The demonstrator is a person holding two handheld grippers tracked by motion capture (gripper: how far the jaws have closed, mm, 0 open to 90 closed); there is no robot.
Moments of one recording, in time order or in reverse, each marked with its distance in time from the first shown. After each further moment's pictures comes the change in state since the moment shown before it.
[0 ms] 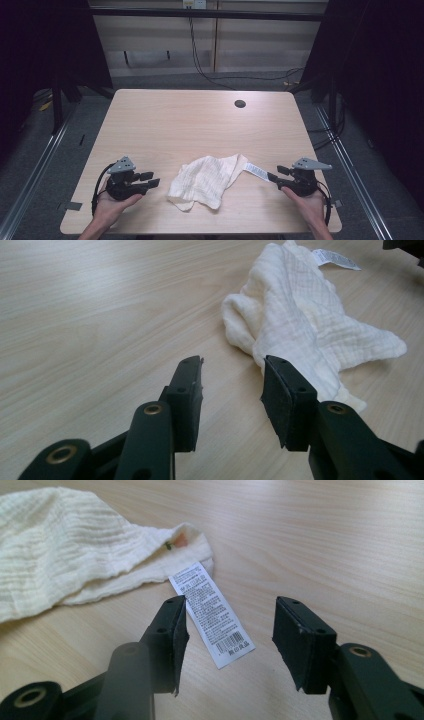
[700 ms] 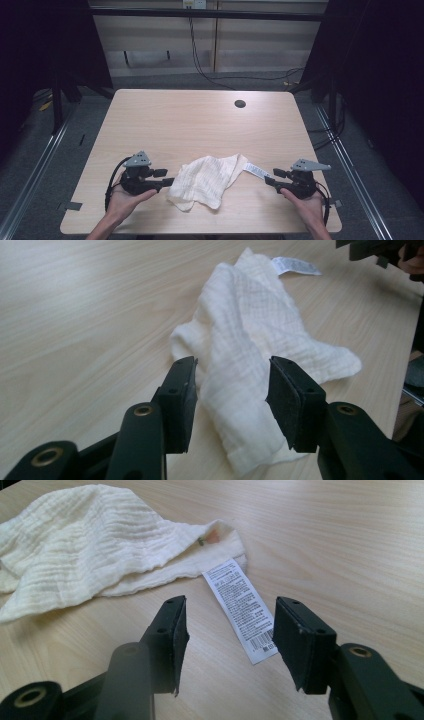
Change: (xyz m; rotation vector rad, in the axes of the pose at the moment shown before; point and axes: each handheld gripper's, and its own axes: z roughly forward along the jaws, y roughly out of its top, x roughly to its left) left arm -0.024 0.035 0.020 0.039 -0.093 0.067; right arm 0.009 0.002 -0.003 0.024 0.084 -0.013
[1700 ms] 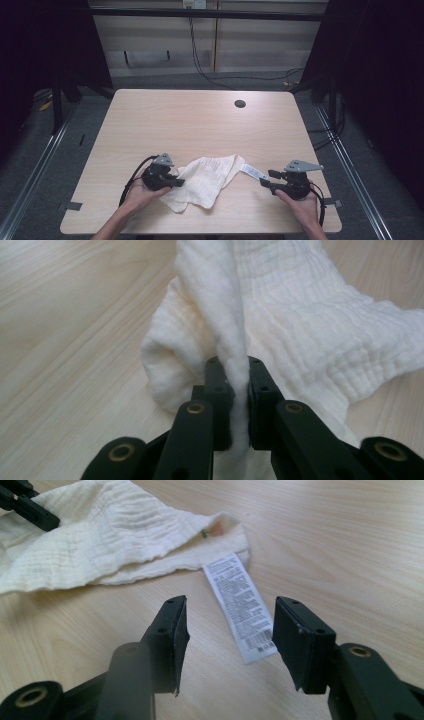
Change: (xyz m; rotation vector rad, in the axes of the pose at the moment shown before) left arm 0.016 -0.009 0.058 0.200 -0.043 0.072; right arm 0.009 0.001 0.010 0.020 0.014 -0.031
